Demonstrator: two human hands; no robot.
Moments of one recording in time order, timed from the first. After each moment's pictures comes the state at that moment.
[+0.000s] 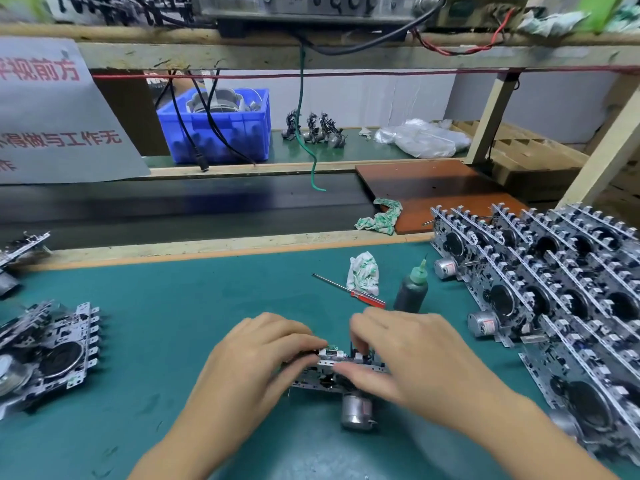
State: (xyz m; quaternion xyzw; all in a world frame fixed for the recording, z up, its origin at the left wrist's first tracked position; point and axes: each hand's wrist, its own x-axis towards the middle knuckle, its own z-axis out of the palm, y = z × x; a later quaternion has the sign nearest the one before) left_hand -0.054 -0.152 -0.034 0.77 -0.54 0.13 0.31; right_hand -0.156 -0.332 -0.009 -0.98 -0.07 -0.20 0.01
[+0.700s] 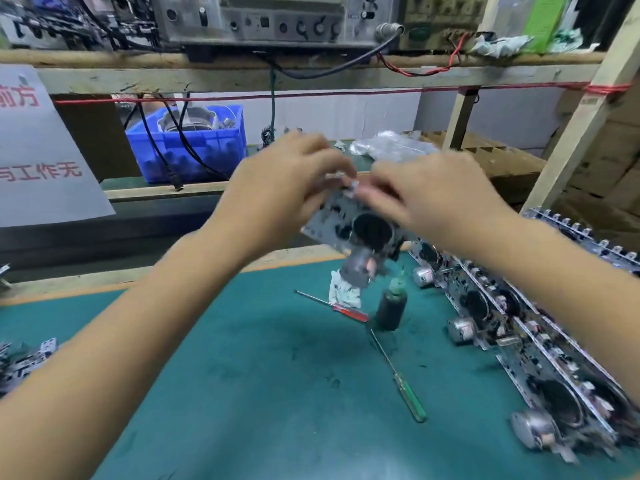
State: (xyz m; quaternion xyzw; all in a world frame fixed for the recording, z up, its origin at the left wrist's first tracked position) left_hand 0.015 -0.243 0.100 0.73 -0.59 0.25 0.23; right_hand -0.102 -0.395 0.106 -0.95 -0.01 -0.28 -0.12
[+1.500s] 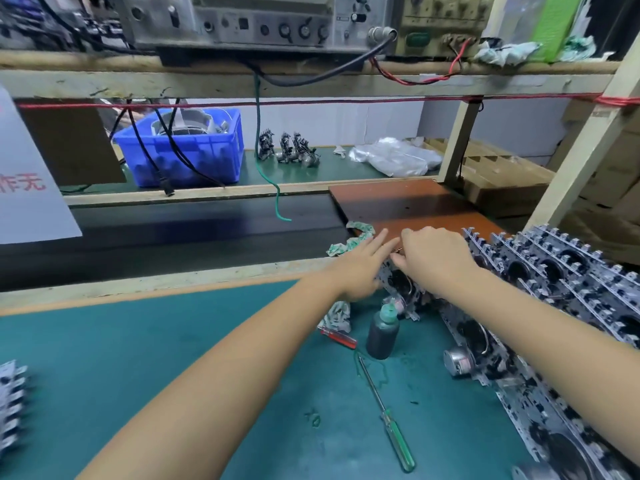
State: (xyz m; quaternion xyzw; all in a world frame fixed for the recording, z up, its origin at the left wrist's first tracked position) left_hand 0.039 -0.393 -0.022 0.79 -0.59 -0.10 0.12; right_hand -0.062 -0.490 0.012 -0.96 0.22 -0.12 -0.16
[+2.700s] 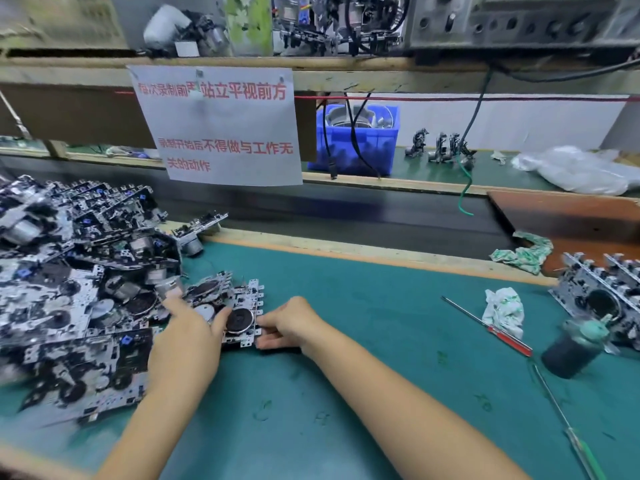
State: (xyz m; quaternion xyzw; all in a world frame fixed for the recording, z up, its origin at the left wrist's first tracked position) left_hand 0.014 0.017 -0.057 0.96 0.11 0.15 0.22; right_hand 0.044 -0.119 -0.059 -0.68 0.16 0.22 0.69
